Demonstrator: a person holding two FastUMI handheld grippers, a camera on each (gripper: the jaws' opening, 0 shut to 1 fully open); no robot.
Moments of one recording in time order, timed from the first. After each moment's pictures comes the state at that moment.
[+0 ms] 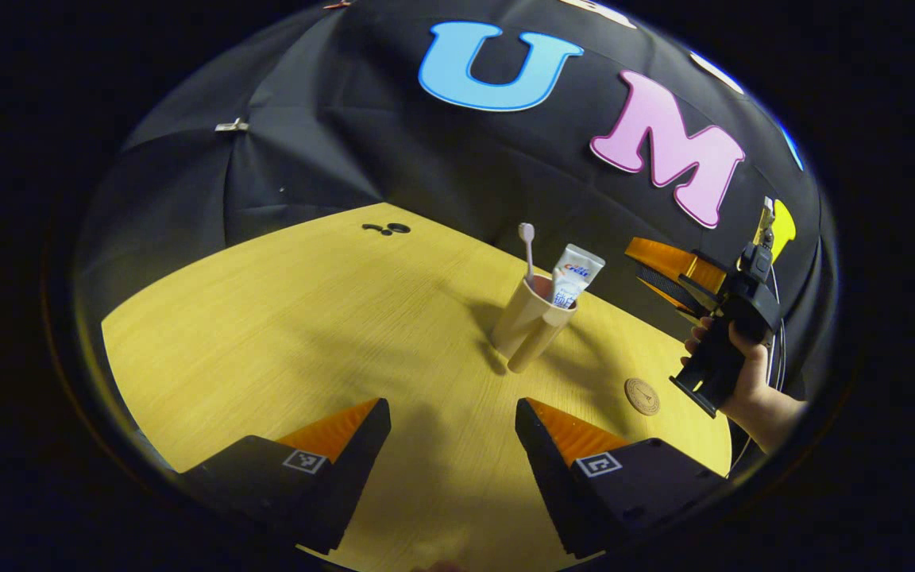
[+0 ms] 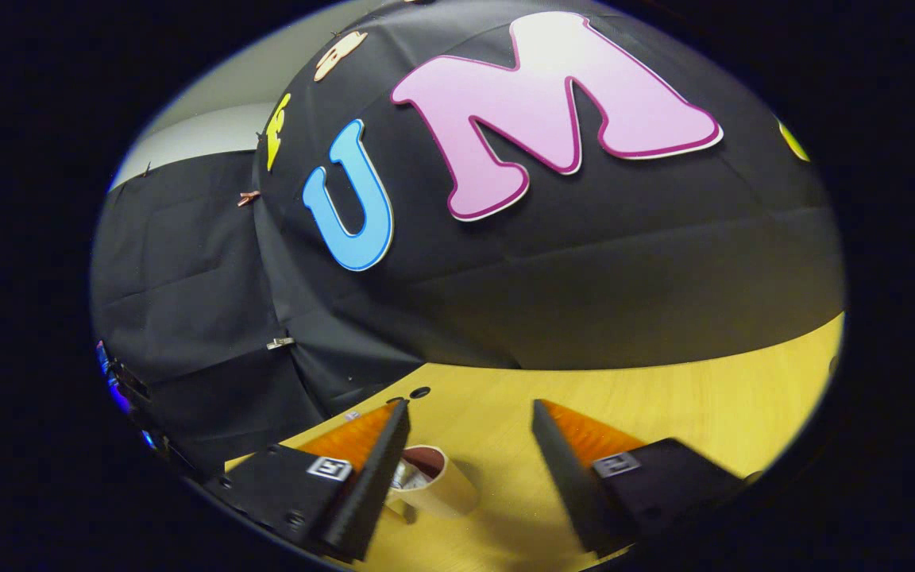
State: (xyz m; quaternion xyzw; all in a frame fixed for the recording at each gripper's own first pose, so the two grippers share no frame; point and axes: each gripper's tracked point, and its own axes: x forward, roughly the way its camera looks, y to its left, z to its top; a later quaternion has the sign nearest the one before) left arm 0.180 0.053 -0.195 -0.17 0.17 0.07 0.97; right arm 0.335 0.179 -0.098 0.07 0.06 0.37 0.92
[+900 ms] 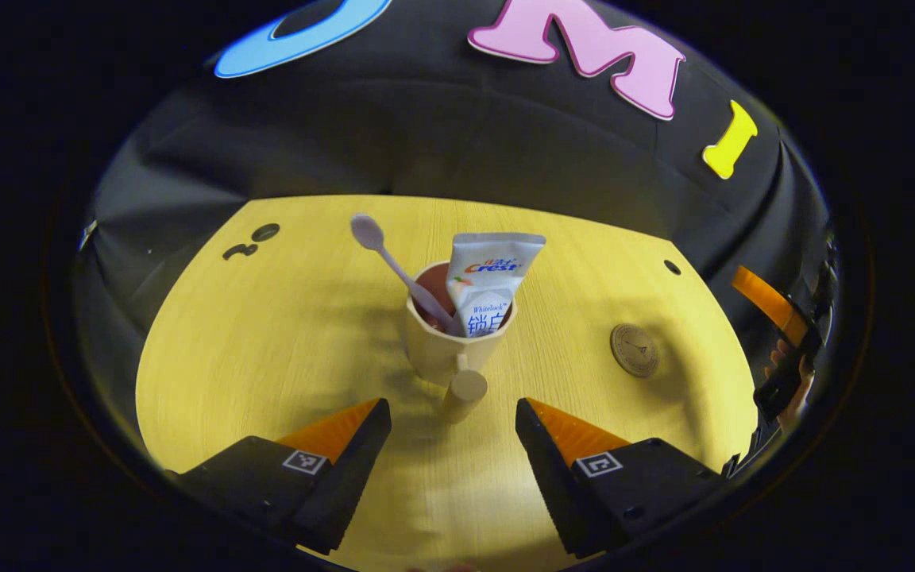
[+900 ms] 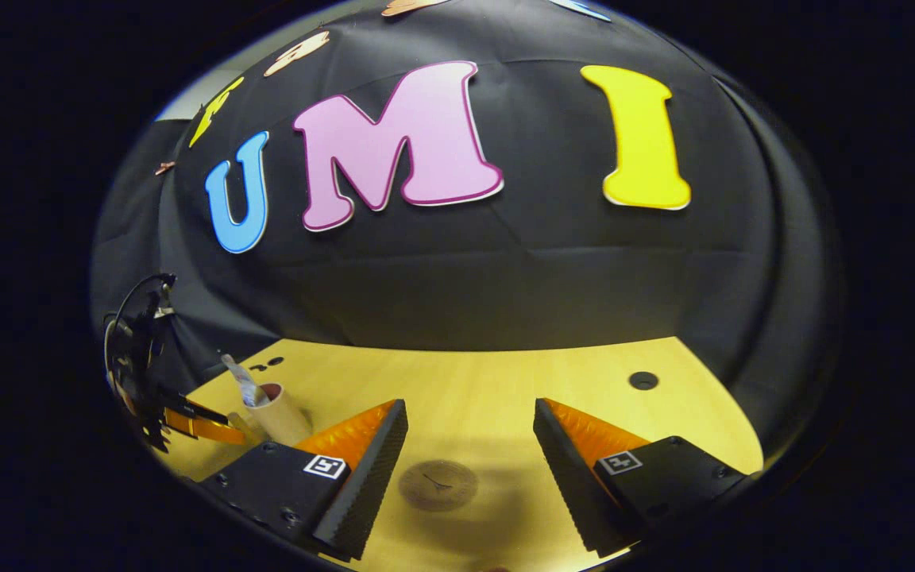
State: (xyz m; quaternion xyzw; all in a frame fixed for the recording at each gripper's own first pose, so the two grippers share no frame) left arm 0.302 0.002 -0.191 -0.02 0.36 -0.06 0.93; right arm 0.287 -0.067 -0.101 -0.01 0.06 0.12 0.99
